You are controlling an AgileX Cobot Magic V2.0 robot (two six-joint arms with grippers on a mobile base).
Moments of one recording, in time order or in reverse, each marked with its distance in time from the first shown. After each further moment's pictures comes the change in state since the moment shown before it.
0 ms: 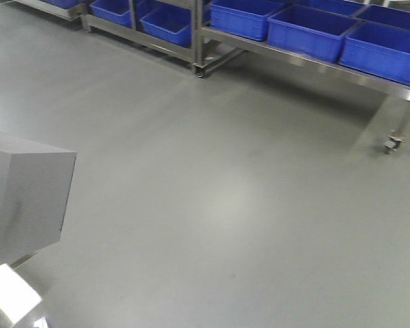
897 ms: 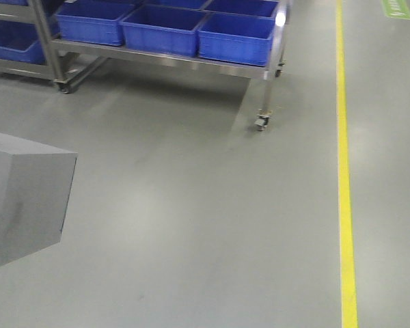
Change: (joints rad) left arm 0.000 0.000 0.000 0.000 0.000 0.000; right arm 0.000 0.000 0.000 0.000 0.000 0.000
